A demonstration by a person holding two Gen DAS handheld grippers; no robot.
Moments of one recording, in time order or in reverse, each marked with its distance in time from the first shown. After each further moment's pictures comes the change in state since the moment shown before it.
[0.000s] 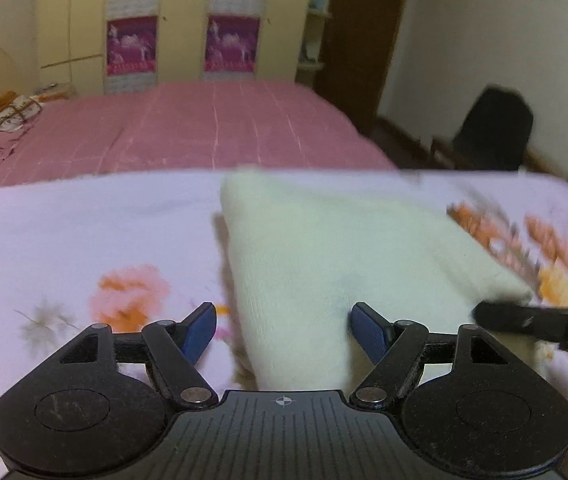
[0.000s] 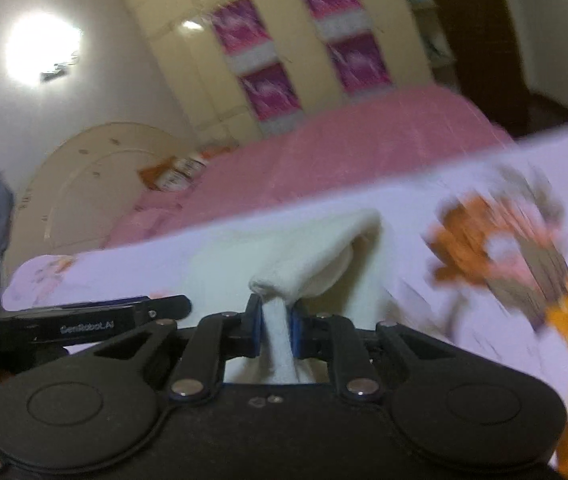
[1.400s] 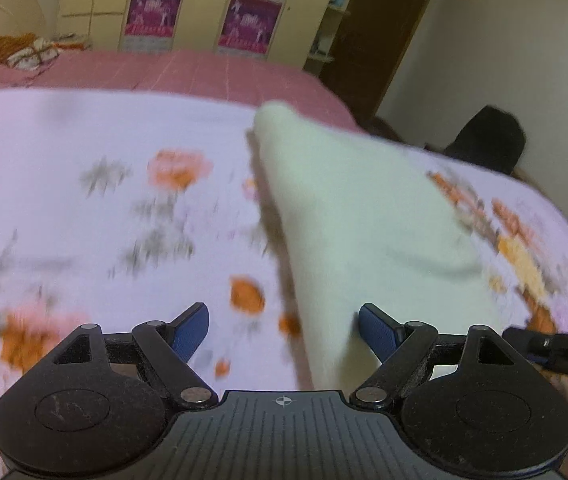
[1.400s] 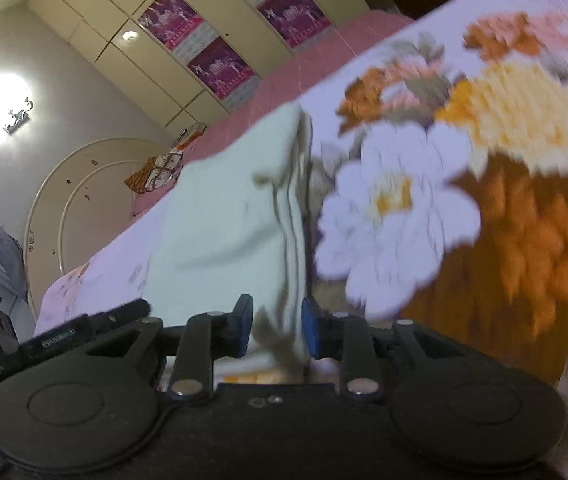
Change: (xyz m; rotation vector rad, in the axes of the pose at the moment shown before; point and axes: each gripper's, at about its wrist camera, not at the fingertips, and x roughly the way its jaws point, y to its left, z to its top) left arm -0.064 0.029 -0.083 -0.155 0.038 -0.066; right arm -0.058 -0.042 -0.078 0.288 0.071 0.044
